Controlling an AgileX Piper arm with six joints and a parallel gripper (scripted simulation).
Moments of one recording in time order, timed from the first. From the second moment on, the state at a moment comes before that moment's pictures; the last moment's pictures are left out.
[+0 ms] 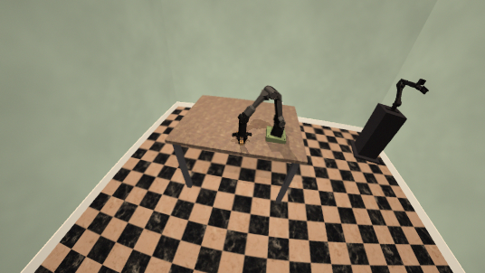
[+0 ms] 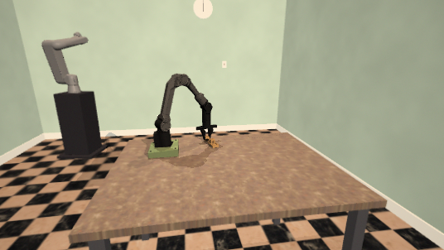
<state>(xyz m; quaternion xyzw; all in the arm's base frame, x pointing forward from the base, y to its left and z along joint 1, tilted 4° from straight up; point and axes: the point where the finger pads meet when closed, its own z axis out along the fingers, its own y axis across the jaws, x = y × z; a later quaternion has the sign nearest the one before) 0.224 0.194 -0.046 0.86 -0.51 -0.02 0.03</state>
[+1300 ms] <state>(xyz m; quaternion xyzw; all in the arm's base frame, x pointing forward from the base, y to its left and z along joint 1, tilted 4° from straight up) 0.231 0.195 0.052 0.86 -0.51 -0.02 0.03</state>
